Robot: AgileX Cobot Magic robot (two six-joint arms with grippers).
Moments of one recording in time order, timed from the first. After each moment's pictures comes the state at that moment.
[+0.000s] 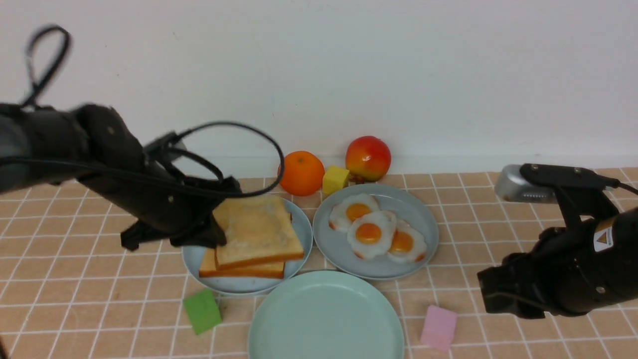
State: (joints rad) right arm 0.40 1.27 -0.85 0.25 0.72 0.14; left arm -0.20 1.75 -1.17 -0.47 0.63 -0.18
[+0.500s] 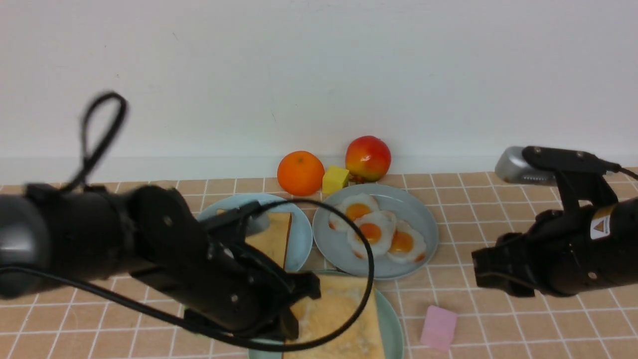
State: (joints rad) right arm 0.40 1.27 -0.85 0.25 0.58 0.14; left arm -0.52 1.64 -0.88 -0.60 0.48 -0.12
